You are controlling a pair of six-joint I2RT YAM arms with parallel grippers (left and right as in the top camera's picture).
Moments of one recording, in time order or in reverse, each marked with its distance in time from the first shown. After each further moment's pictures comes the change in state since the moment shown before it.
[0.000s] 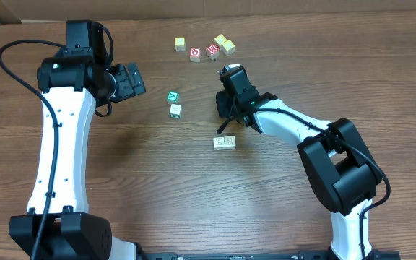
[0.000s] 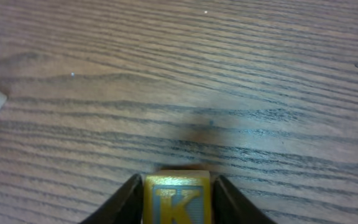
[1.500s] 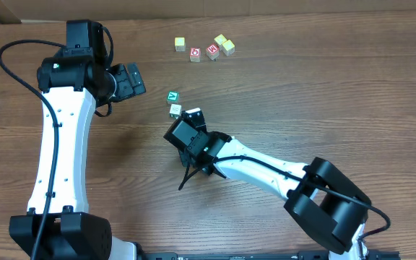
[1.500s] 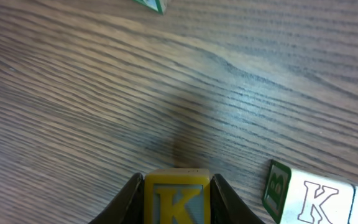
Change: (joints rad) left arm 0.000 0.000 0.000 0.000 0.000 0.000; right arm 0.394 -0.114 0.004 -0.327 0.160 0.313
